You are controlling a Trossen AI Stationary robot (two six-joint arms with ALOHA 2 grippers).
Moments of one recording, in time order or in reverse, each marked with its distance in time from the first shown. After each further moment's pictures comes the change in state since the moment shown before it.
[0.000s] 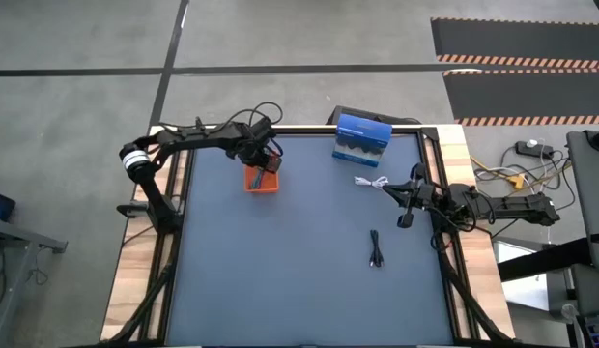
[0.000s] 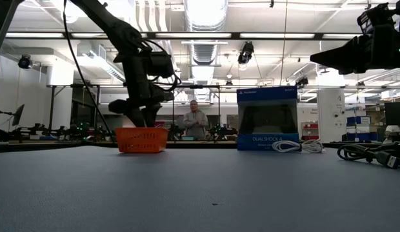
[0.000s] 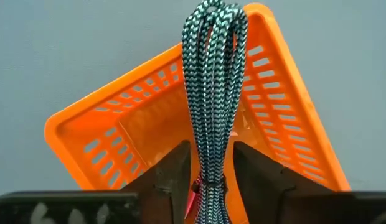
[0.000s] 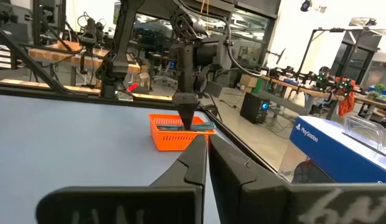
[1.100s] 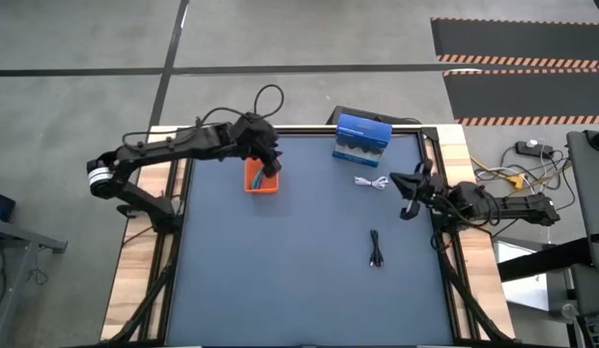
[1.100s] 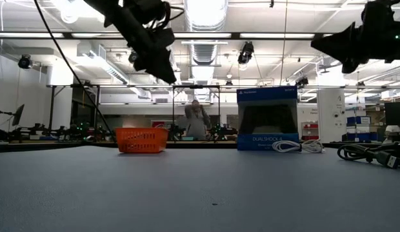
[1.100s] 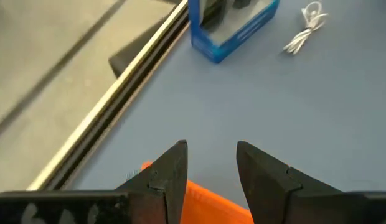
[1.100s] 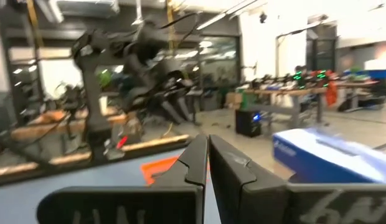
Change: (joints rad) left arm -0.156 -0.296 -0.006 0.235 -0.083 0.526; right arm 0.000 0.000 0.000 0.183 0.116 0.187
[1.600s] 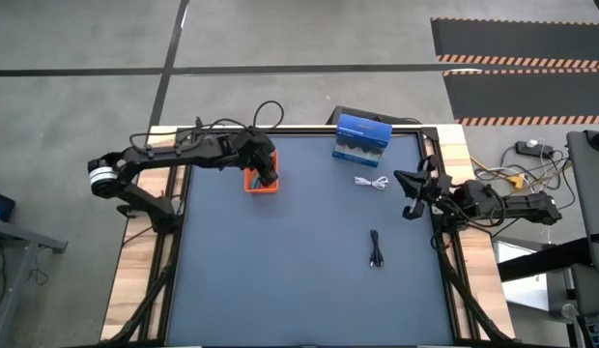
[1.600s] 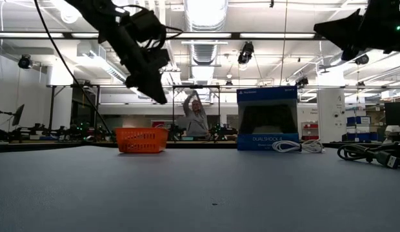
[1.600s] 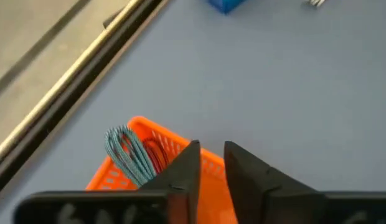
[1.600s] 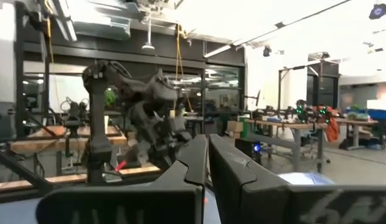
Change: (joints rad) left arm 0.001 0.008 -0.172 0.079 -0.004 -0.063; right arm 0.000 0.035 0.019 0.139 -0.048 -0.120
